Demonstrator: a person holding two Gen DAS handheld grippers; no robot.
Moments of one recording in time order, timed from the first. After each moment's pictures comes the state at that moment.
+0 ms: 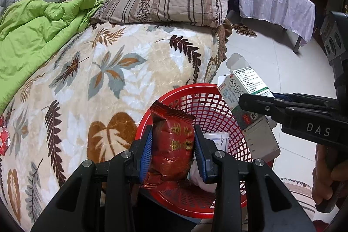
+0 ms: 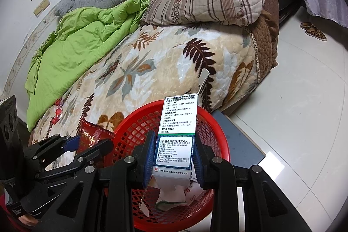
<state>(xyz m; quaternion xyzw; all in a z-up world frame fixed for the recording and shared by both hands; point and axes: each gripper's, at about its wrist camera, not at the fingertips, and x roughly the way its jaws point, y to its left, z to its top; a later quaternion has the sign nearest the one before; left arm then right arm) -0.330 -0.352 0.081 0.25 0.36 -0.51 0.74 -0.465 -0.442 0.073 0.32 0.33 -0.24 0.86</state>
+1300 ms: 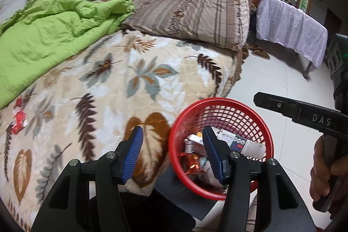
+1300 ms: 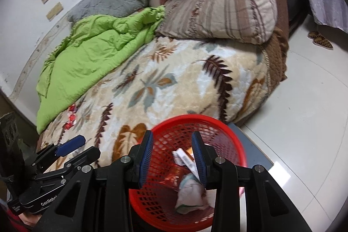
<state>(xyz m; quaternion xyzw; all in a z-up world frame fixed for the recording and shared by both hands) -0.311 -0.289 0.121 0.19 0.35 -0.47 0.79 -0.456 -0.425 0.110 0.31 0.29 -0.22 0.88</state>
